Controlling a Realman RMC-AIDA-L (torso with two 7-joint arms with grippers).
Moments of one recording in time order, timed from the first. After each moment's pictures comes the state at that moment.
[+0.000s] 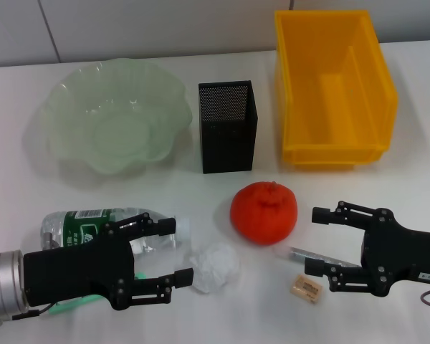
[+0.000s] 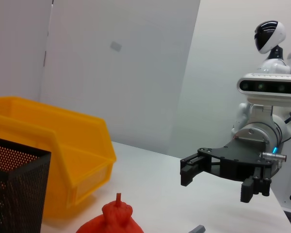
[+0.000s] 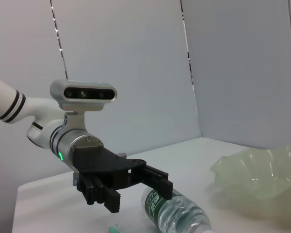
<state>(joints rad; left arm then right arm) -0.45 -2.07 0.88 0.40 1.84 1.67 -1.01 0.34 2.08 -0.43 -0.49 -2.12 -1.82 0.91</state>
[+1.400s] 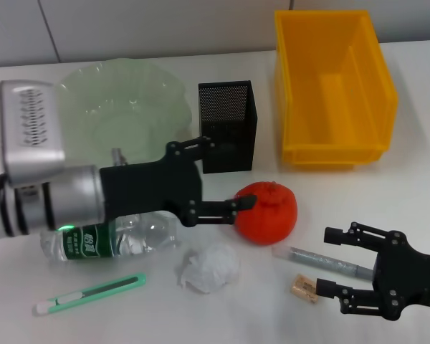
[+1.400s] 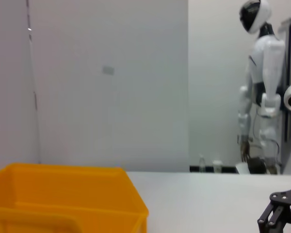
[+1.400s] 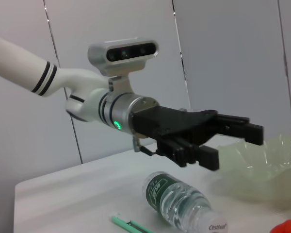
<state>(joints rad) -0.68 -2.08 1.03 0.31 1.62 1.48 -0.88 0.28 2.08 -0.43 -0.48 -2.12 -1.83 0.88</state>
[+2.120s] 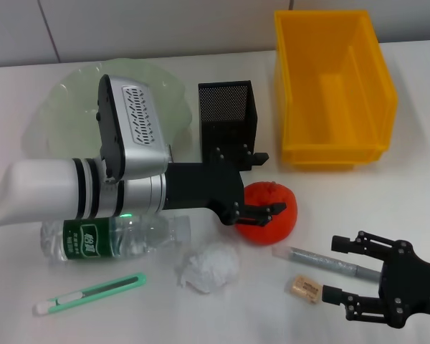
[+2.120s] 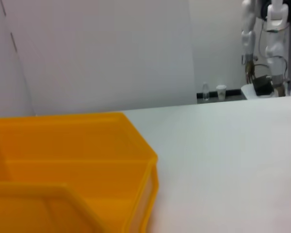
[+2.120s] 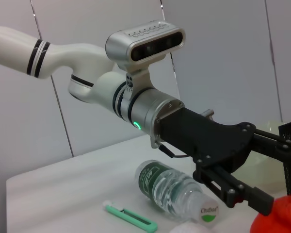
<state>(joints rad) -0.74 -2.08 1.75 0.45 1.18 1.02 -0.96 0.24 2.08 -0.43 -0.47 -2.12 -1.80 0.88</state>
